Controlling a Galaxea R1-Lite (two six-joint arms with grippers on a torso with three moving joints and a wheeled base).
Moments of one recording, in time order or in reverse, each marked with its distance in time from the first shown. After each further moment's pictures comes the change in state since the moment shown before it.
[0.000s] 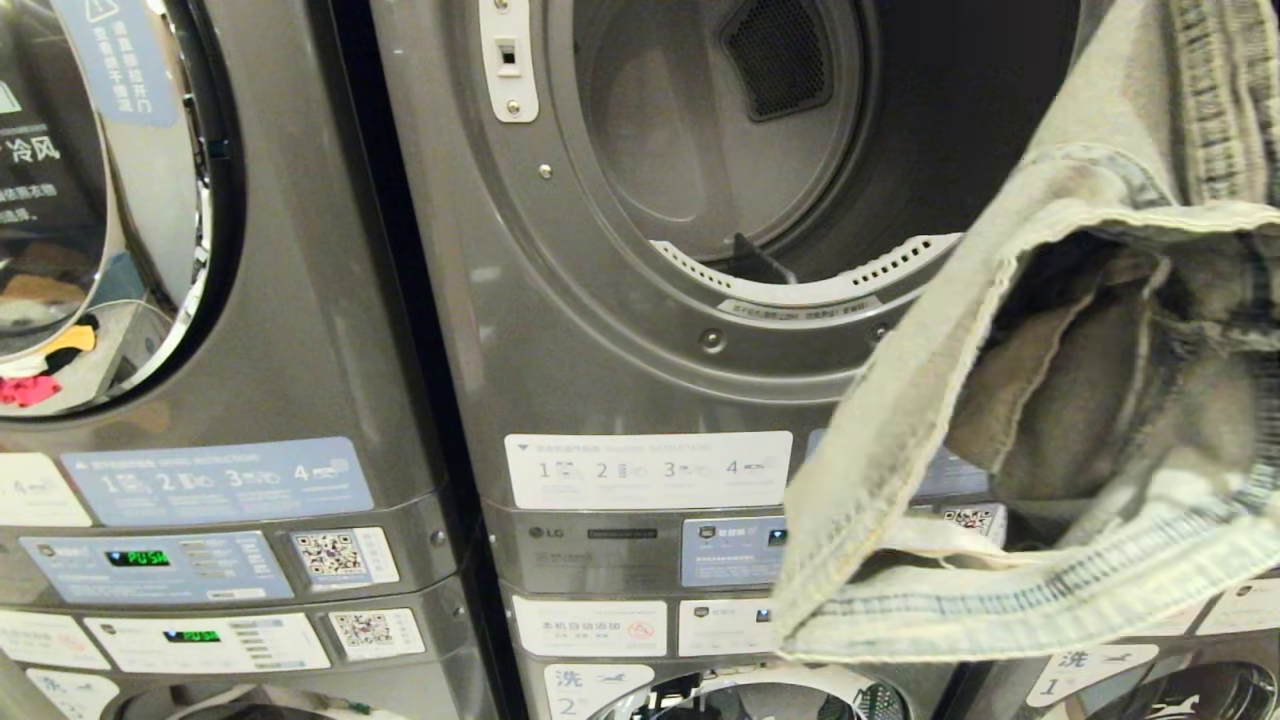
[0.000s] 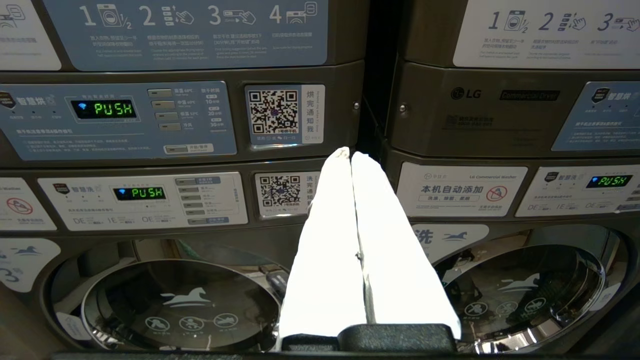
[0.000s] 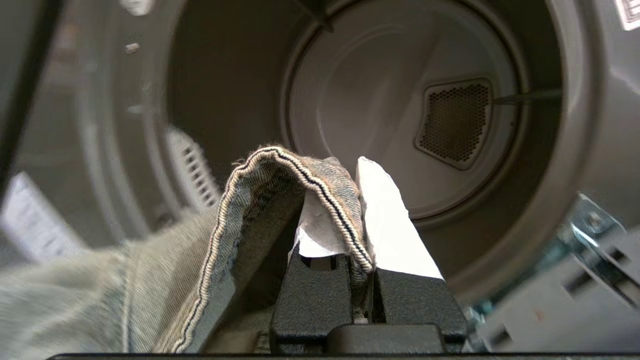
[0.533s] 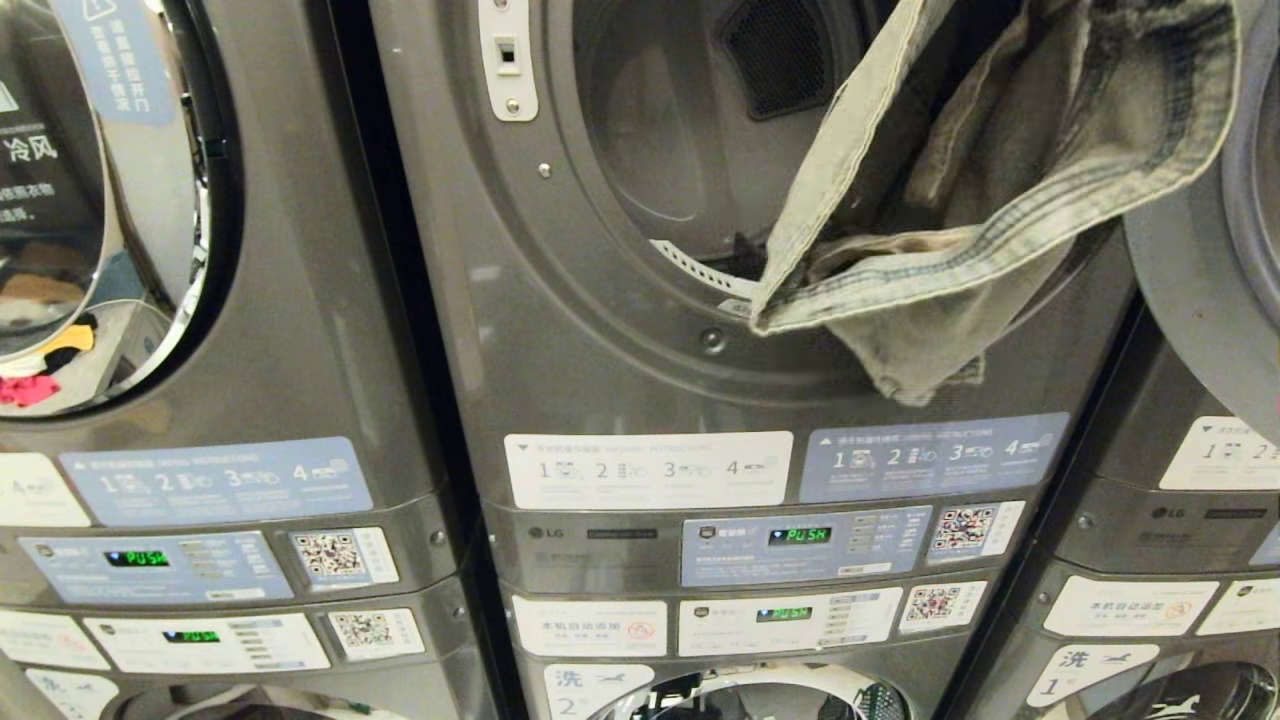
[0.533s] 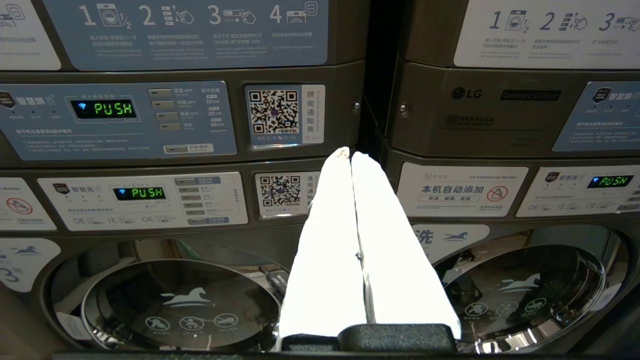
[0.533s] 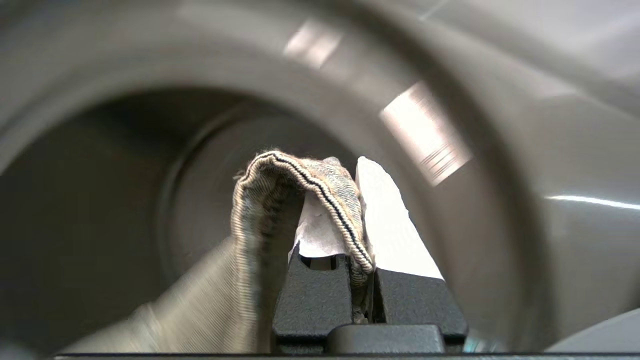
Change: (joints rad) left arm 0.000 0.000 0.000 0.000 0.000 0.000; right arm 0.109 0.324 -0.465 -0.258 -0.302 0.036
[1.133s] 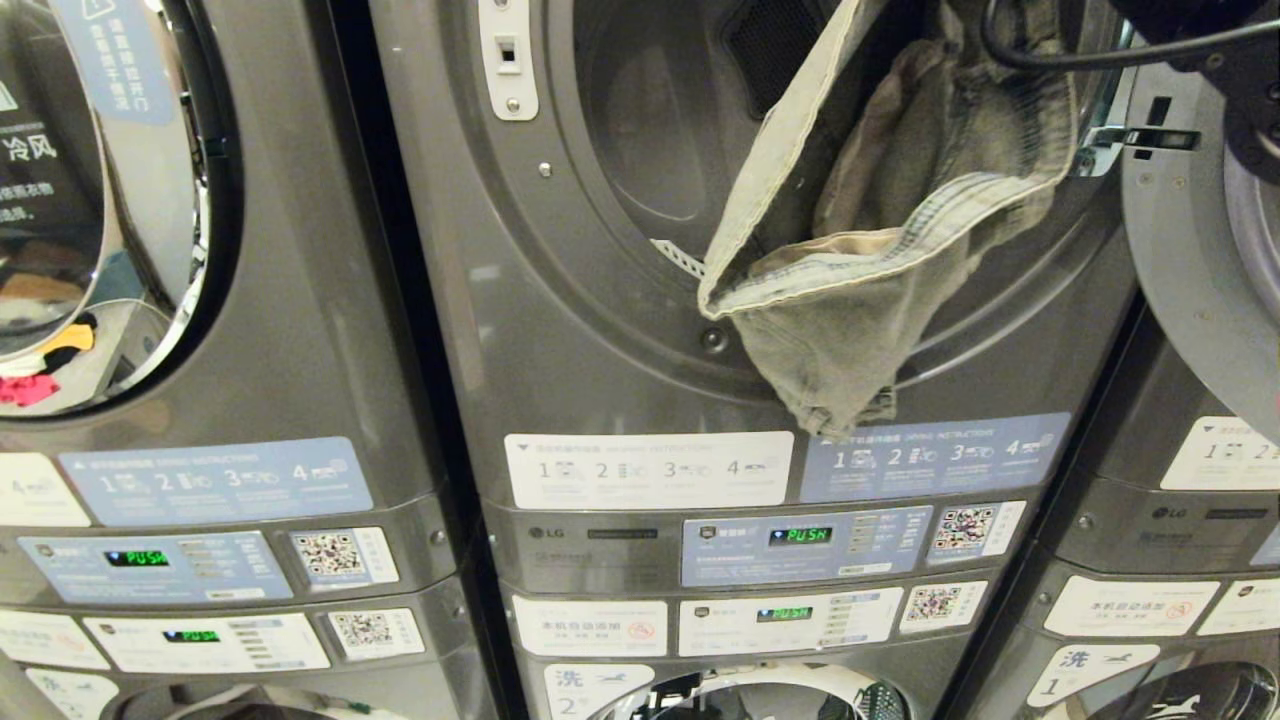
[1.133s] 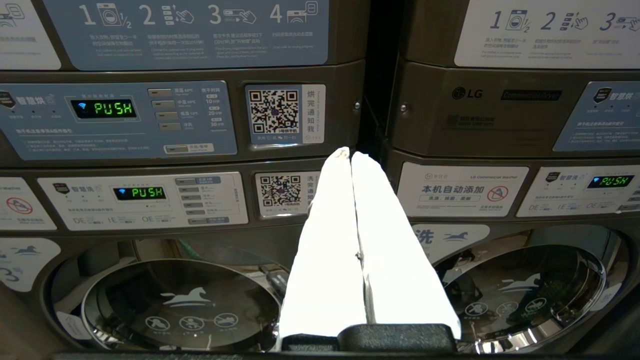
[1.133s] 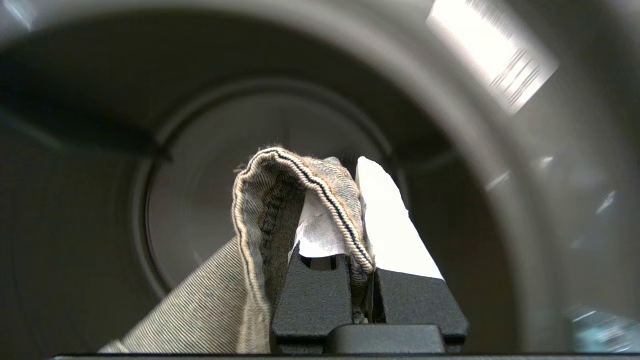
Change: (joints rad) left arm 0.000 0.000 0.000 0.000 0.000 0.000; right arm 0.027 0.230 -0.018 -0.259 -0.171 0.040
